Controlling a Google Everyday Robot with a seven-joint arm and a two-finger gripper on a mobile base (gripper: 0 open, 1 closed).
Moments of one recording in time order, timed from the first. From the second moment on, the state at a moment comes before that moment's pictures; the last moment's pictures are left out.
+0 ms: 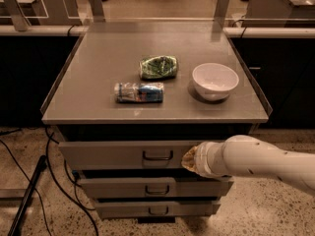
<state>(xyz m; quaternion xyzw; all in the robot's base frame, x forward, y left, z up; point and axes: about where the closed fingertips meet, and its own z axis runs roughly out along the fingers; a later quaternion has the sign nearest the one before) 0.506 -0.118 0.624 -0.65 0.69 -0.03 0.32</state>
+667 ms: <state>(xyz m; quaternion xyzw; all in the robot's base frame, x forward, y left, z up) 0.484 -0.128 0.623 -0.66 0.69 -0.01 0.29</state>
